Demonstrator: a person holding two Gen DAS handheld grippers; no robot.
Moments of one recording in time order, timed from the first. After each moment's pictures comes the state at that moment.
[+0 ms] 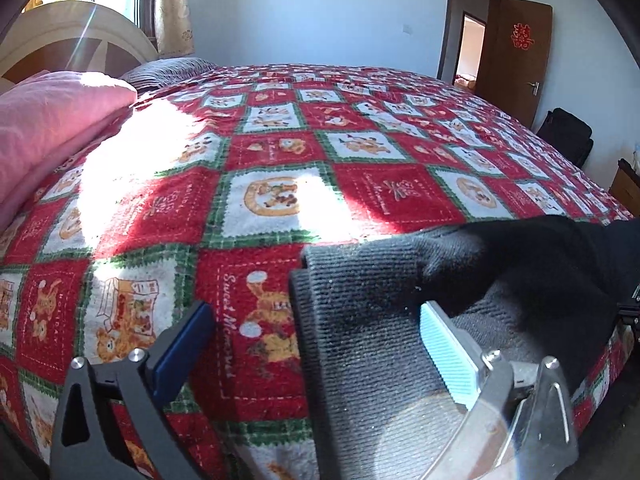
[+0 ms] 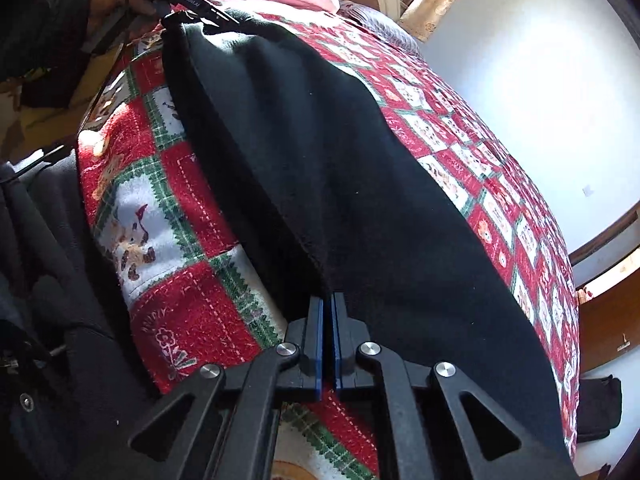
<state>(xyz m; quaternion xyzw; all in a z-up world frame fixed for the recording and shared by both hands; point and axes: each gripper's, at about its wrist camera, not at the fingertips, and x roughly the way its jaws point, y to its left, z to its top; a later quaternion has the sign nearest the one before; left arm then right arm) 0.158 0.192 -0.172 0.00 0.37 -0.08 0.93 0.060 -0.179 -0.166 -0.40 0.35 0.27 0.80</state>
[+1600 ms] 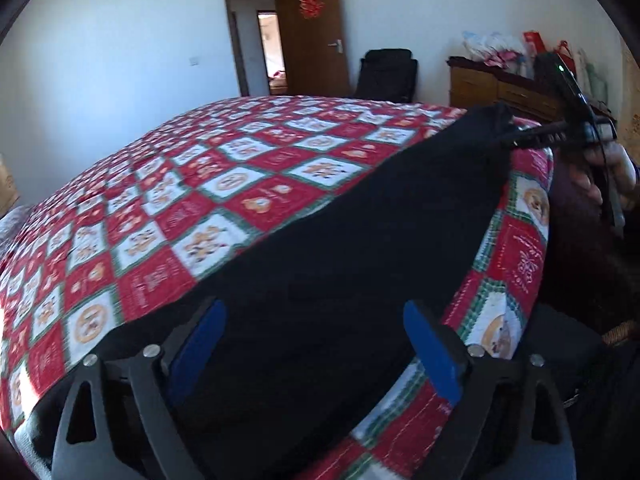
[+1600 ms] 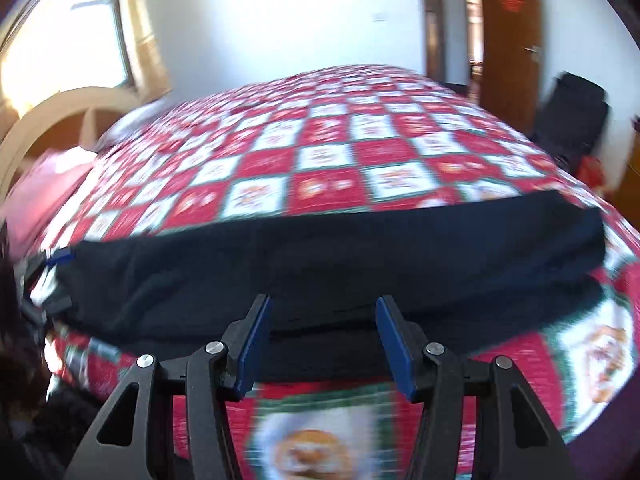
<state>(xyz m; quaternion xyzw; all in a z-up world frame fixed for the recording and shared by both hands) 0.098 -0.141 -0.129 0.18 0.29 -0.36 0.87 0.064 -0.462 -0.085 0.04 0.38 0.02 0.92</state>
